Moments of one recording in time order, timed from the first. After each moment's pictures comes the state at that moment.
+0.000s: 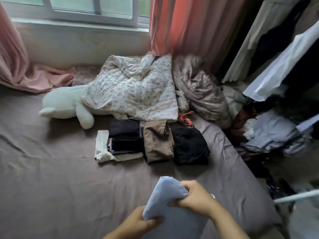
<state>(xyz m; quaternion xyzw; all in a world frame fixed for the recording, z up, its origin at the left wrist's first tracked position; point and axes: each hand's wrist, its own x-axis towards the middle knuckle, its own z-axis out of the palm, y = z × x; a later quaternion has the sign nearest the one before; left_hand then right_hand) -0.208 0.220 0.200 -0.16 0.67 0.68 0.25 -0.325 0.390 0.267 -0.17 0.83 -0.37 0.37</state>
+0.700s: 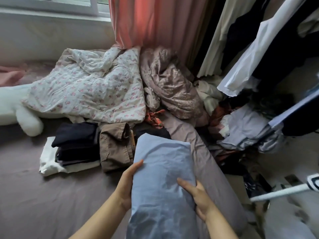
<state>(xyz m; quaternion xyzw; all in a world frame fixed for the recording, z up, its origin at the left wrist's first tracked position) -0.416 0.346 0.229 -0.31 0.28 0.89 0.19 -0.462 0.552 0.222 0.11 0.61 -0.71 0.33</state>
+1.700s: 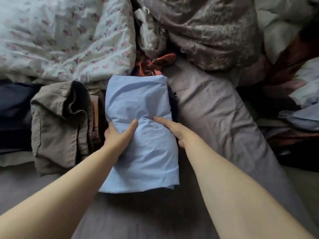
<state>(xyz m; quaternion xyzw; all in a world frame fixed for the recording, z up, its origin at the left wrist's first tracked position) -0.678 0.329 -0.091 -0.50 0.72 0.48 -0.02 -0.802 0.478 -0.106 0.07 0.63 -0.56 0.53</state>
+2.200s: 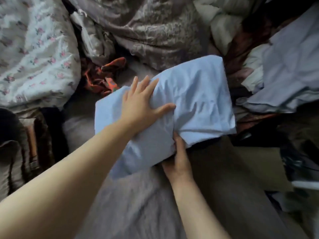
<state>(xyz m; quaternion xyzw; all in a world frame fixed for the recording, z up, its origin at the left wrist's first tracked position) -0.836 0.449 -0.037 -0.09 0.96 0.26 0.00 -0.766 0.579 -0.103 0.27 0.30 -0.87 0.27</state>
